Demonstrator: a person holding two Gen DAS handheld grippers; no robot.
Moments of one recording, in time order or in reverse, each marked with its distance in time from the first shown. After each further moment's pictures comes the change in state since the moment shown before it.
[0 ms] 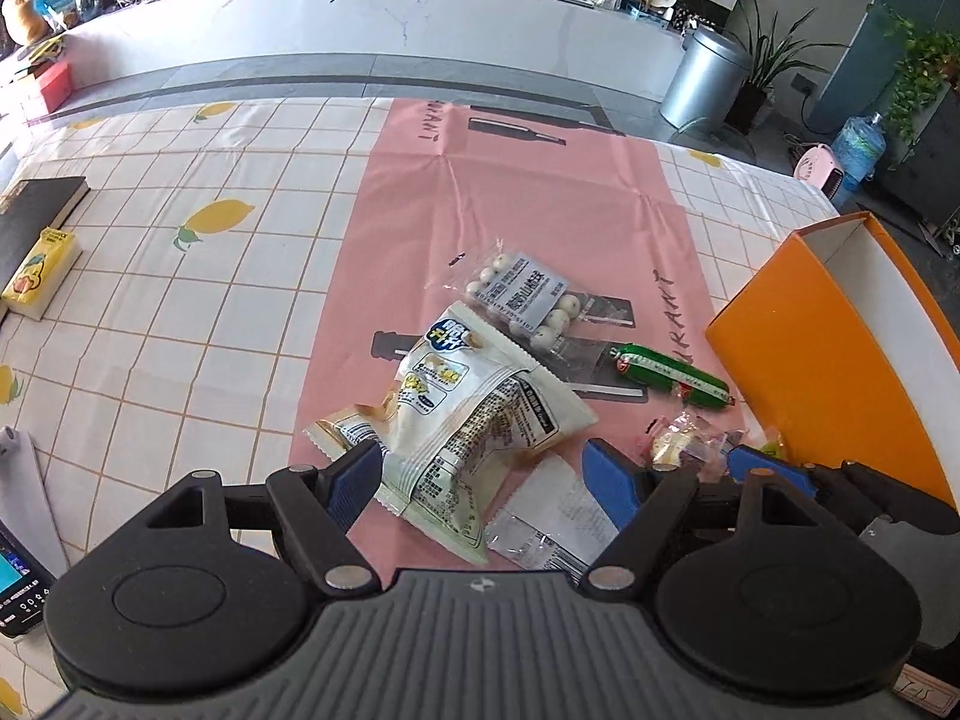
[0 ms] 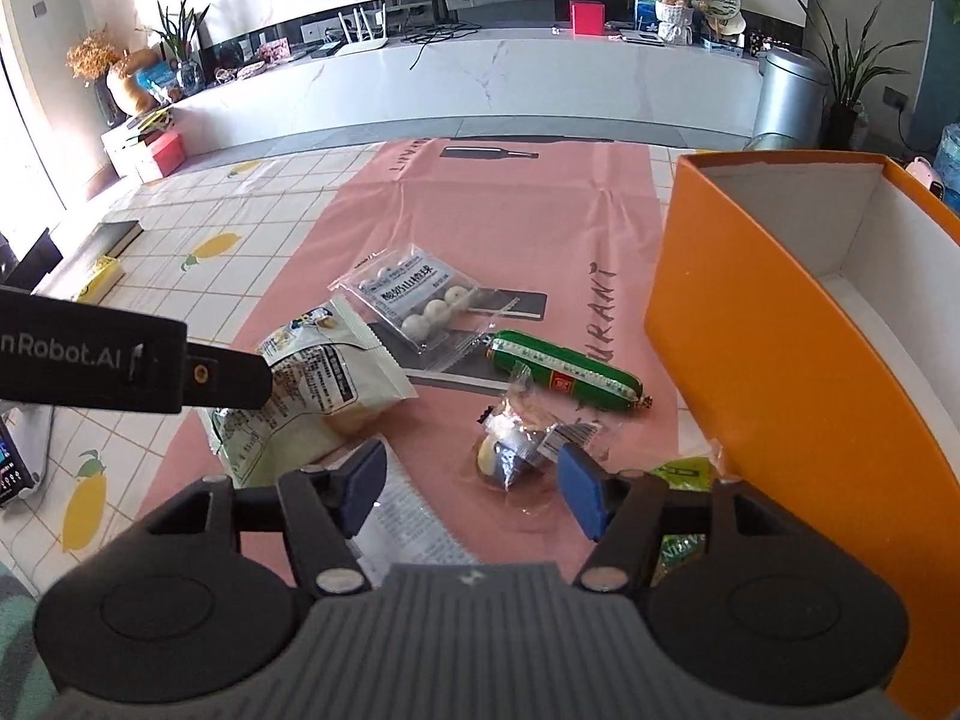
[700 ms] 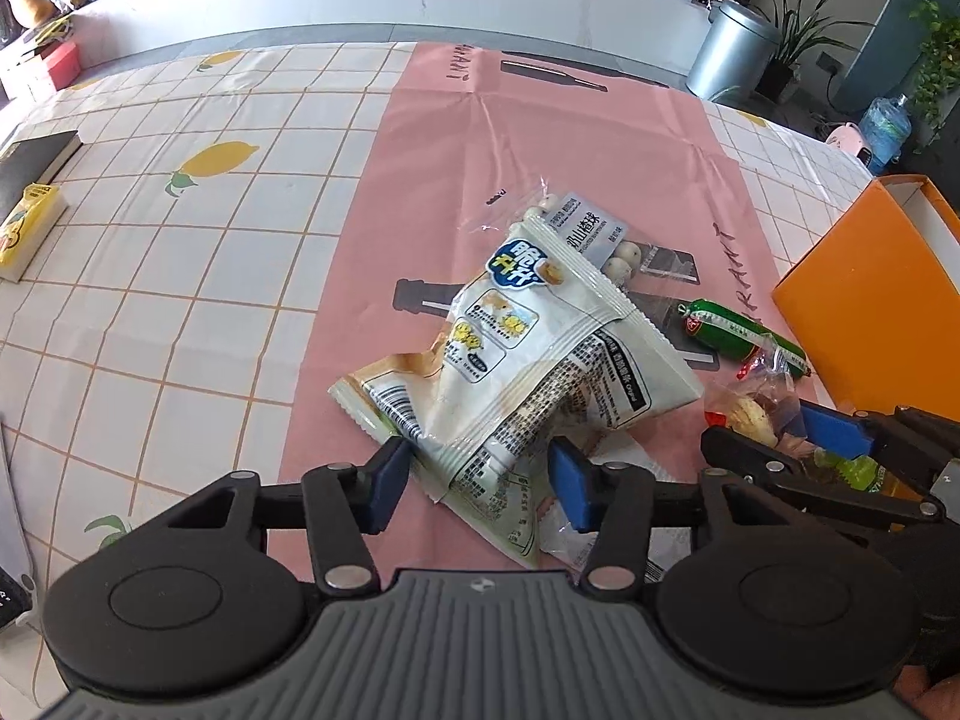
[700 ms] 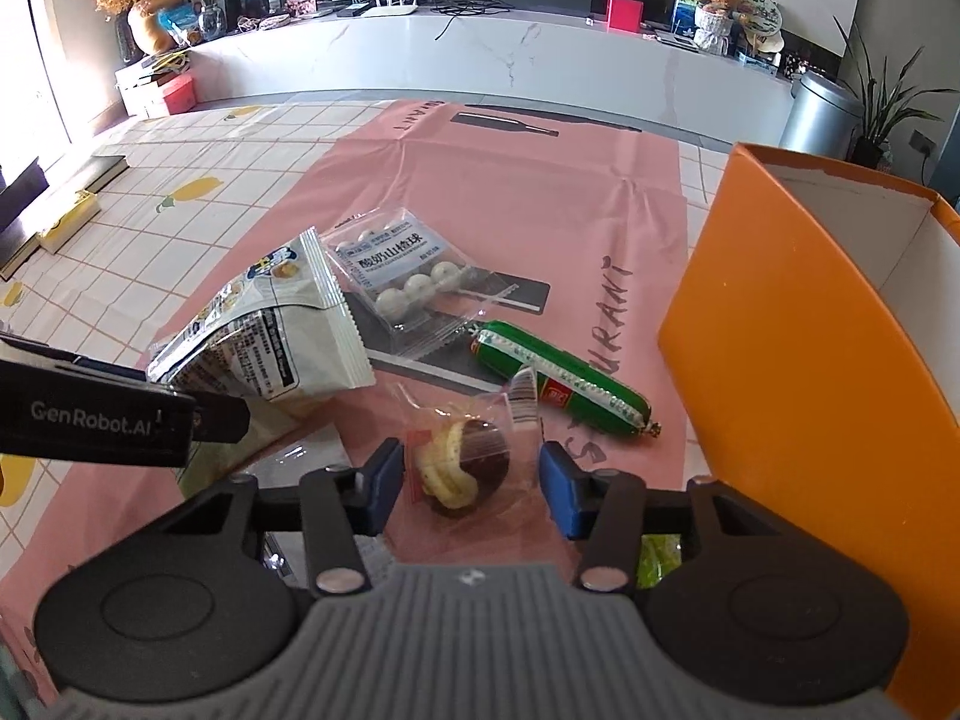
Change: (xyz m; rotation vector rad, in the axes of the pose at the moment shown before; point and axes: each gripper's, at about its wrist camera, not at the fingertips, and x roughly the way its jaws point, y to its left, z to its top) left arm 0.041 0.013 -0.014 -0.005 0.041 0.036; right arm 0.033 -0.003 0.003 -0.110 0.027 -0.023
